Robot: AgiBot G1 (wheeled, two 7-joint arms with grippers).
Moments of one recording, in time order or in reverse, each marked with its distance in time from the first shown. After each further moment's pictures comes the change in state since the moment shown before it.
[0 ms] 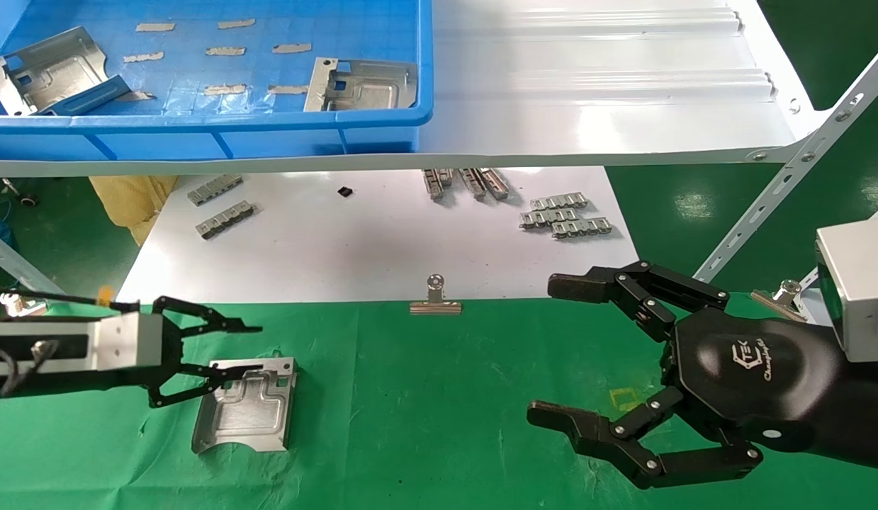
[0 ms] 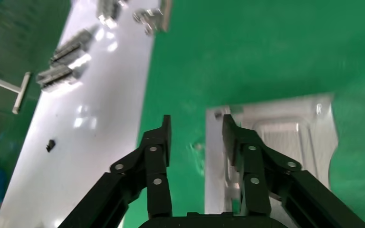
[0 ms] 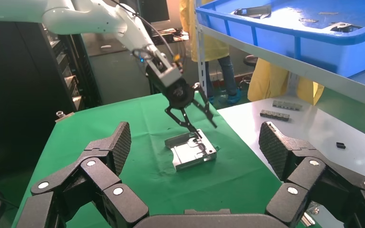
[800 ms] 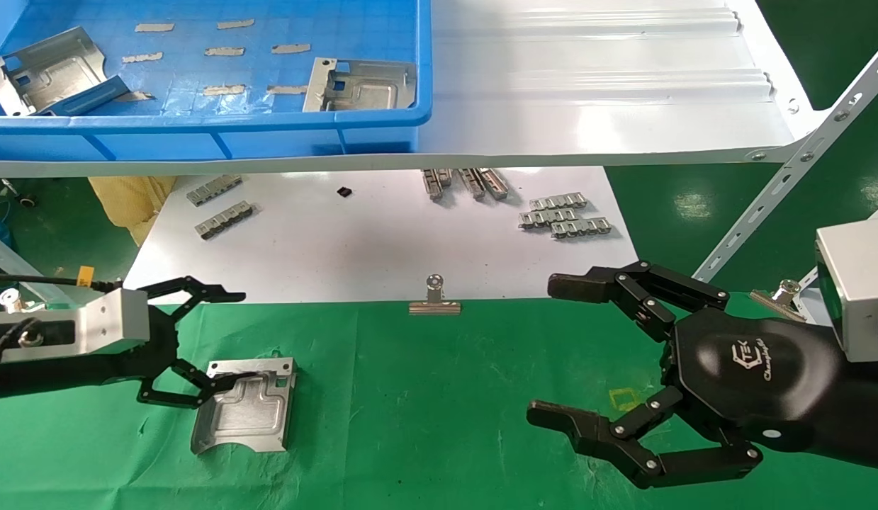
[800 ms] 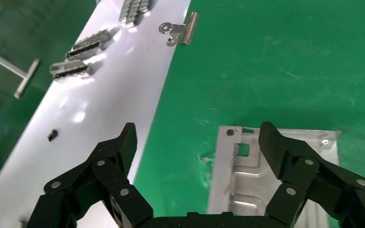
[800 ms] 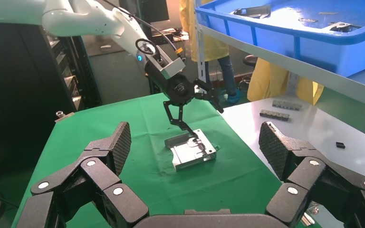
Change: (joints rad) left arm 0.037 -0.022 -0.044 -0.070 -0.058 0.017 -0.111; right arm 0.000 0.000 0.000 0.000 0.000 0.000 0.000
